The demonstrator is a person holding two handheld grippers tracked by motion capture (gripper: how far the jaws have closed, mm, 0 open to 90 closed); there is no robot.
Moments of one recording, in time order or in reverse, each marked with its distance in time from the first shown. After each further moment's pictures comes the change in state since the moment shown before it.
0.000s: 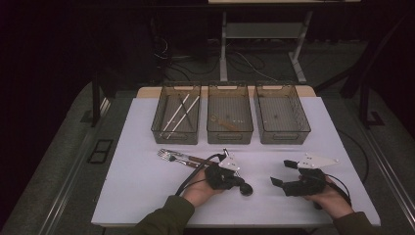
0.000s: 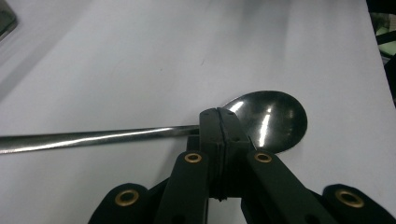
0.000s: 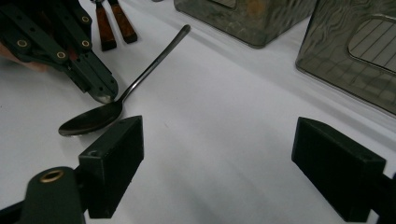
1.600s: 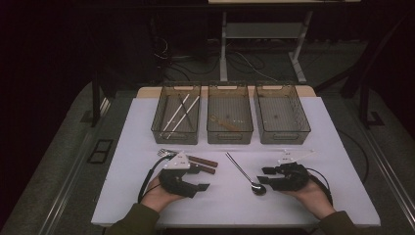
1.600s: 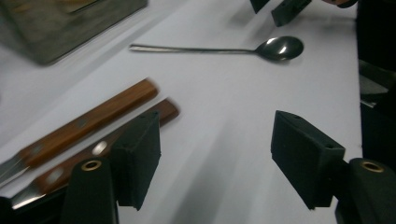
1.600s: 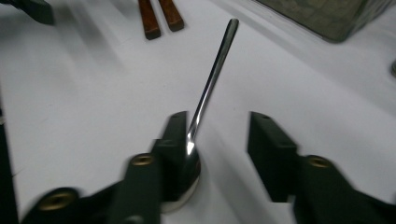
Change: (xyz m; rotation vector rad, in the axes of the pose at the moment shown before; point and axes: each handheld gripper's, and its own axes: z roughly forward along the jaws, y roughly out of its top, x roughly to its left) left arm 0.005 -0.076 -0.115 -0.155 0.145 -0.194; right arm 0.021 0.030 0.033 0.153 0.130 -0.023
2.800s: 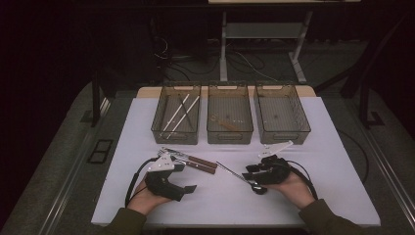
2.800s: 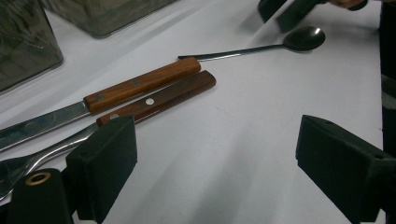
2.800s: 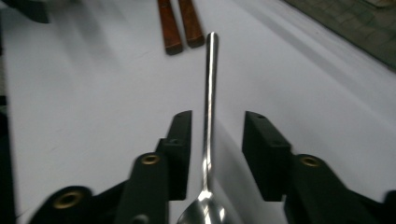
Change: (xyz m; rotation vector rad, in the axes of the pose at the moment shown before) left arm 0.010 -0.018 -0.016 -0.036 0.048 -0.034; right arm 0.009 0.027 0.027 0.057 0.090 -0.012
